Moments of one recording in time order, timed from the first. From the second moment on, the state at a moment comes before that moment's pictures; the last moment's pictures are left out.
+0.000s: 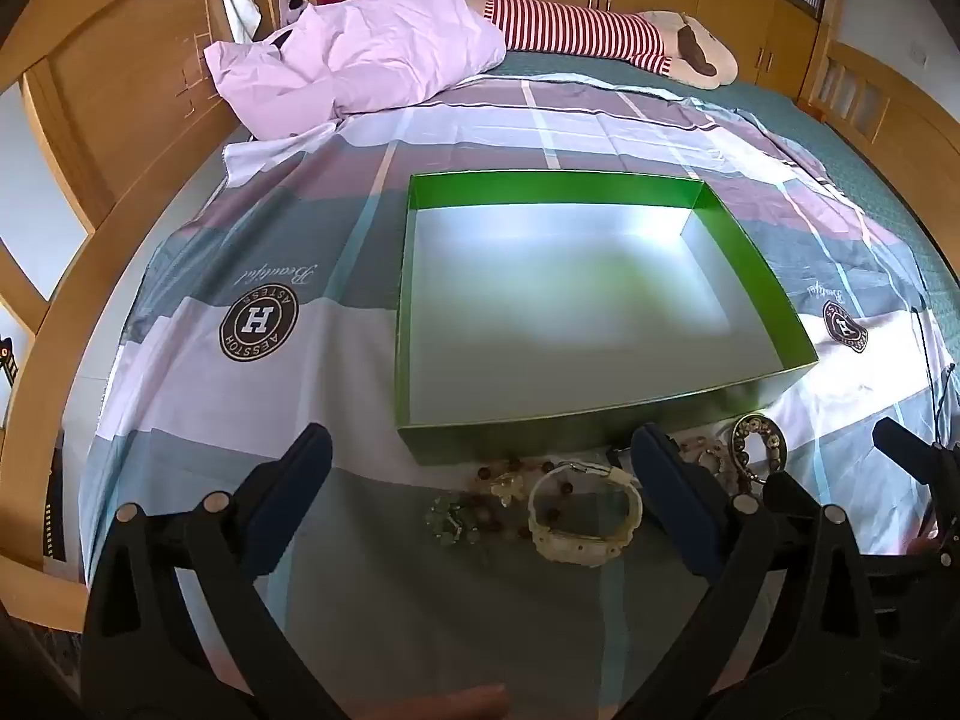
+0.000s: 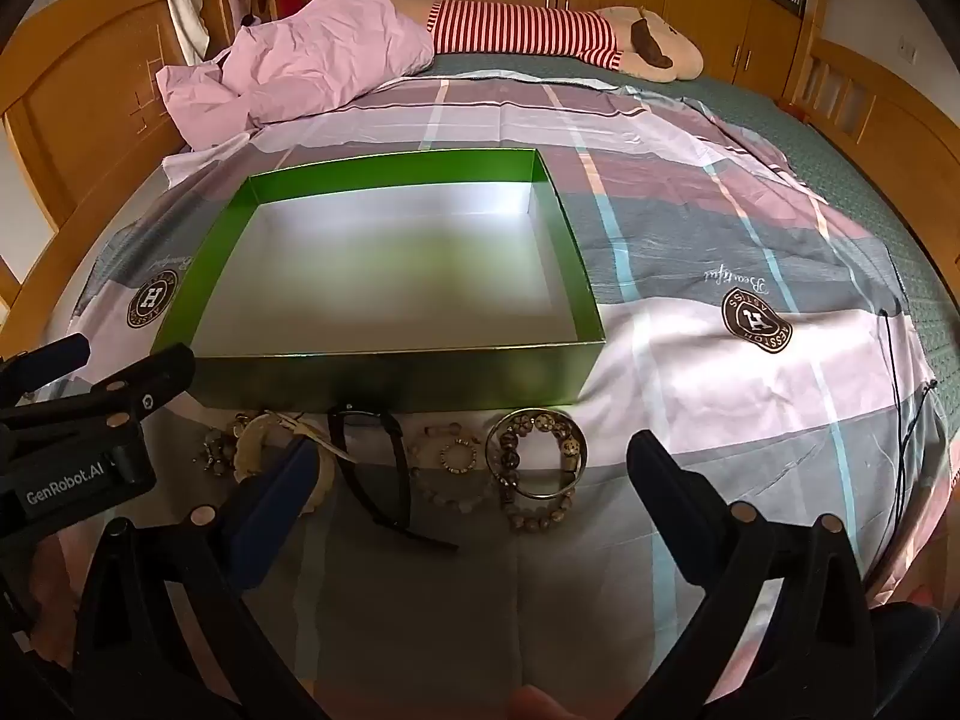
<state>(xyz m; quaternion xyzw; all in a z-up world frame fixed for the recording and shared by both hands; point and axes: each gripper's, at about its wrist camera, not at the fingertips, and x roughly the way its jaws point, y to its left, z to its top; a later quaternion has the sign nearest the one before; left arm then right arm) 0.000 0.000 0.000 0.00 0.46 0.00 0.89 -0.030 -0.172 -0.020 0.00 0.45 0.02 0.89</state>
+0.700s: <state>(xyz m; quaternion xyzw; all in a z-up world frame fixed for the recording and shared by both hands) -0.001 0.003 -0.005 0.01 0.46 0.00 0.89 -0.032 -0.168 -0.024 0.00 0.46 0.03 0.89</state>
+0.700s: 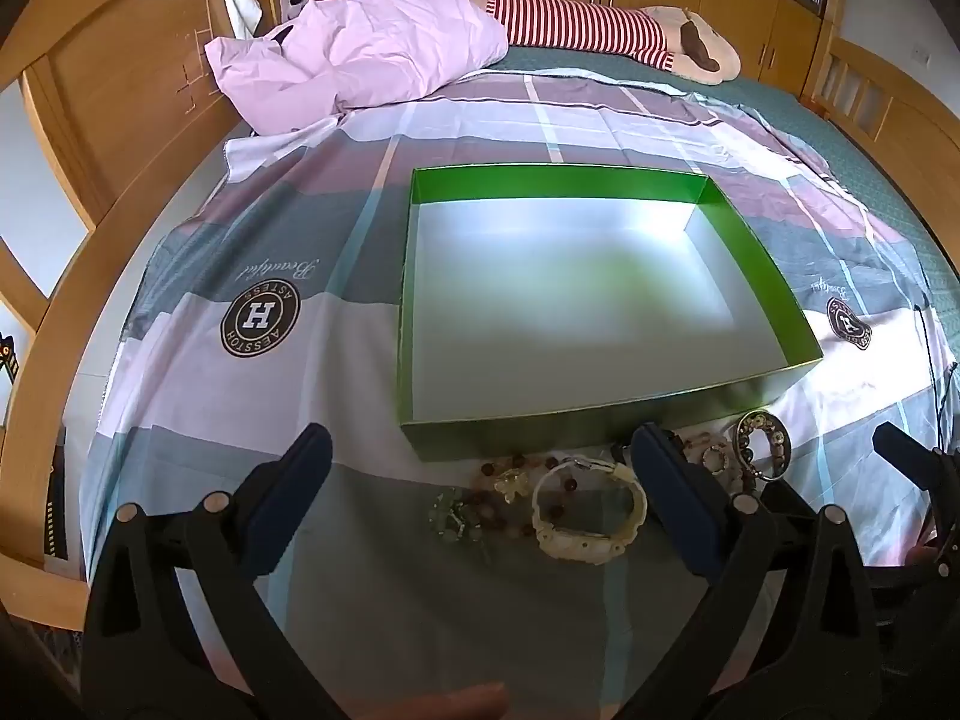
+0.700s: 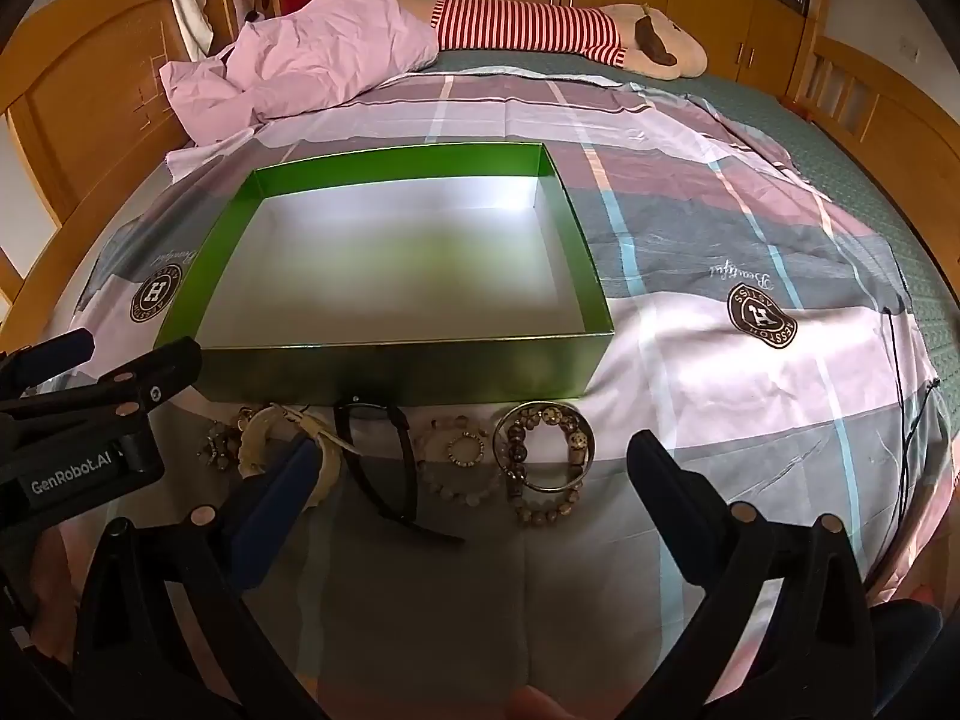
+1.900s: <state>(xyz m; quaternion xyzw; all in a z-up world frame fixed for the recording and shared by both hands) -0.002 0.003 -0.011 0.01 0.47 0.00 0.88 -0.033 -0.165 -0.032 0.00 0.47 0.03 0.88</state>
